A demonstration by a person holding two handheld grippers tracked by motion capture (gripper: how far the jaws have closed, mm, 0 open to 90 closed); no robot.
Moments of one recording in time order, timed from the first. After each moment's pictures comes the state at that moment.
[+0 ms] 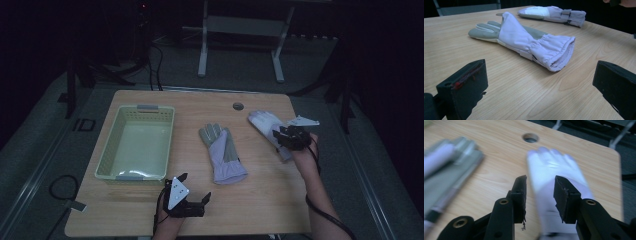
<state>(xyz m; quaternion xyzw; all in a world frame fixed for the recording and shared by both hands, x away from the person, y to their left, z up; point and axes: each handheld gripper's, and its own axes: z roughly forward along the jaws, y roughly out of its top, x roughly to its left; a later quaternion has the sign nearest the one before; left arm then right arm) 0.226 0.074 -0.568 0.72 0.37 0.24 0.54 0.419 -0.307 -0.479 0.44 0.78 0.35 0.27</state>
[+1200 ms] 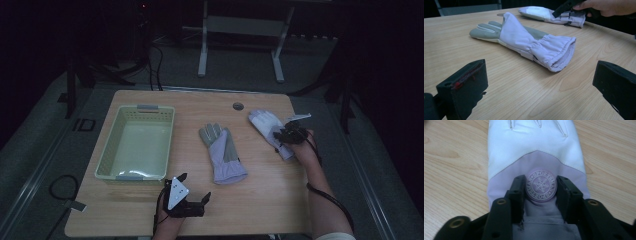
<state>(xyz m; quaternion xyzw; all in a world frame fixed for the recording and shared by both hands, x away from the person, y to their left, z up) 0.226 0.074 -0.569 0.72 0.38 0.24 0.54 0.485 -0.336 -0.534 0.46 0.82 0.29 0.21</state>
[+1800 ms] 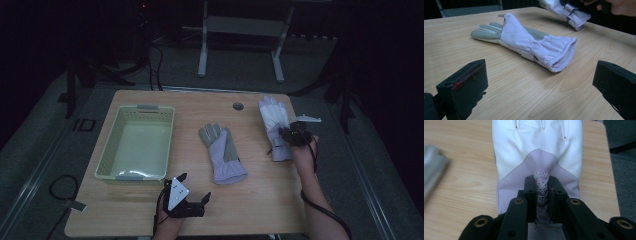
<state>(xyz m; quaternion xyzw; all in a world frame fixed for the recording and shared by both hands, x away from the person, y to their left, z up) 0.225 0.074 -0.569 0.72 0.37 0.24 0.54 0.442 -0.321 -0.498 0.54 0.73 0.34 0.25</state>
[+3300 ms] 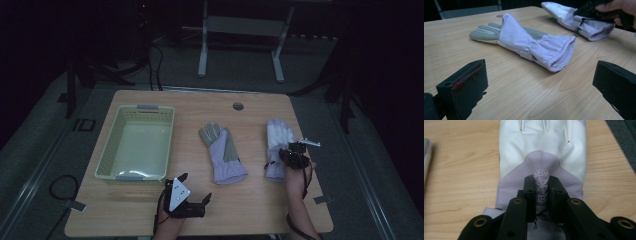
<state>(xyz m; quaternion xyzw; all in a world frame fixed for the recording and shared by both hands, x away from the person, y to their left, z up) 0.225 0.073 -0.568 0.72 0.36 0.25 0.53 0.377 -0.303 -0.528 0.67 0.64 0.30 0.24</state>
